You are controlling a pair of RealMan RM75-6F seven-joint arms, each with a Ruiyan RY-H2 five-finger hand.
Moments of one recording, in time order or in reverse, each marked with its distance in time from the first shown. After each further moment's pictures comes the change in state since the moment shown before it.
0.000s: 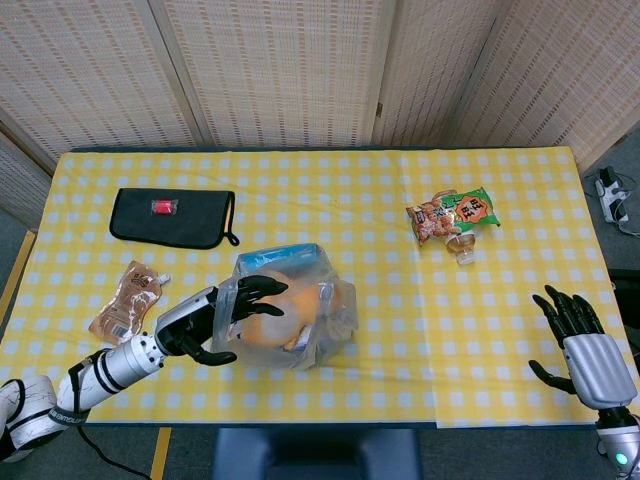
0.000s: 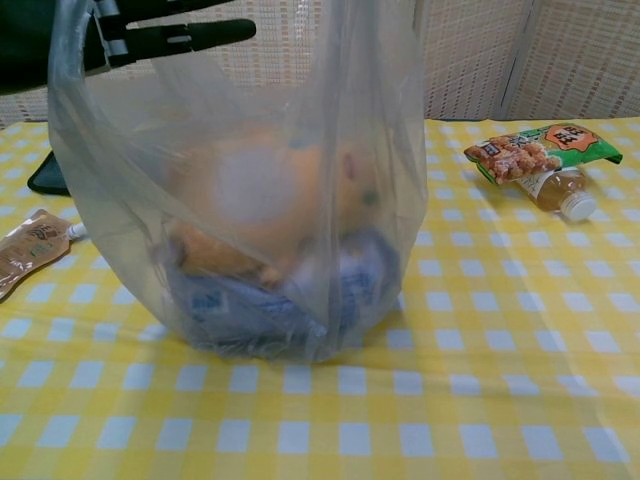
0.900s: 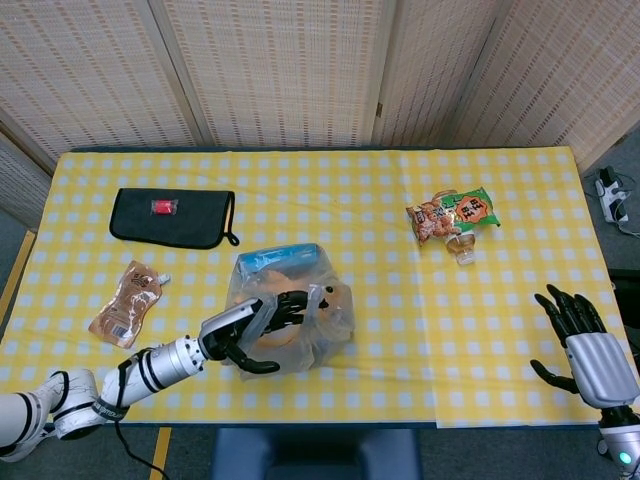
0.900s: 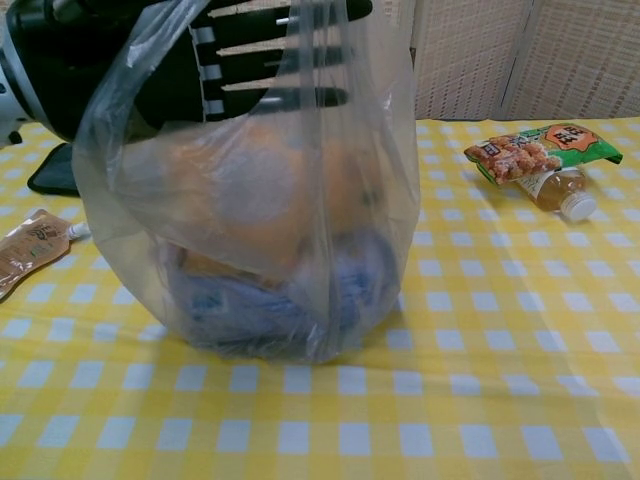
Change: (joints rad) left arm -0.086 -0.120 -0.022 0.001 -0.044 -0.125 0.078; right arm 0.003 0.015 -0.002 0.000 -0.001 -0.004 0.027
